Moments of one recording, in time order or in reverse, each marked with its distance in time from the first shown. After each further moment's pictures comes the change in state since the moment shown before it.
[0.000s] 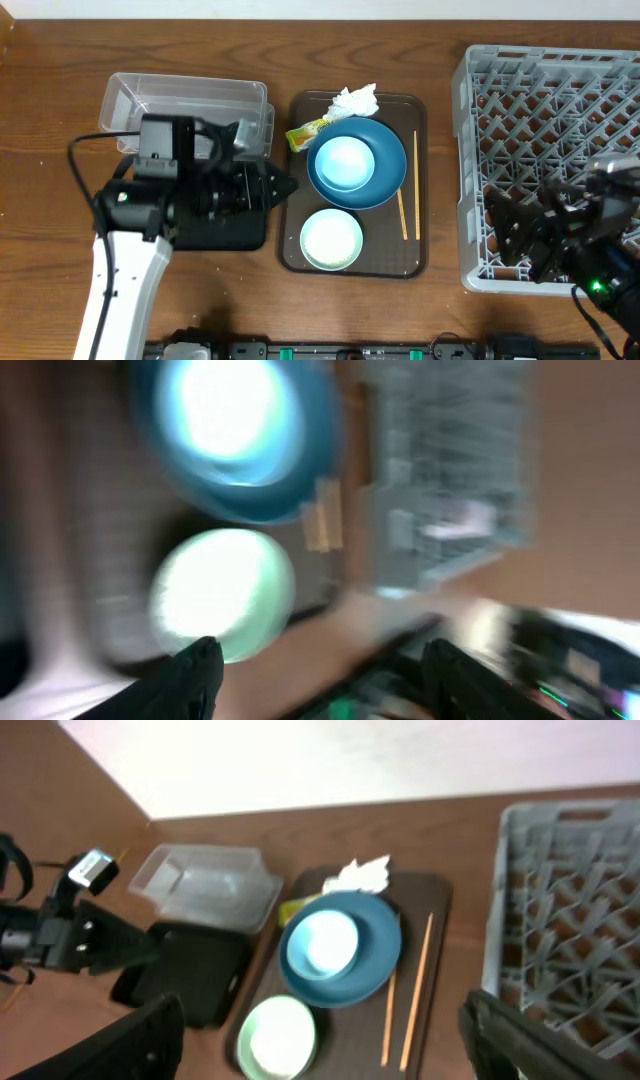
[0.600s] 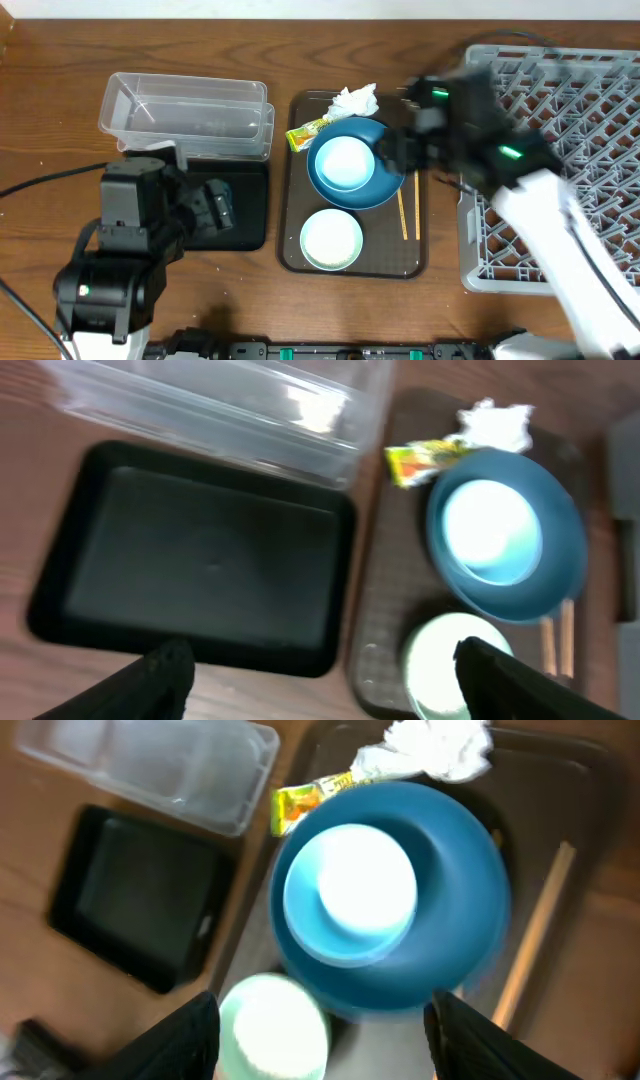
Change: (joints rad) left arm 0.000 -0.272 0.000 -0.074 -0.684 -0.027; right arm 0.434 0.704 -0.073 0.349 0.198 0.103
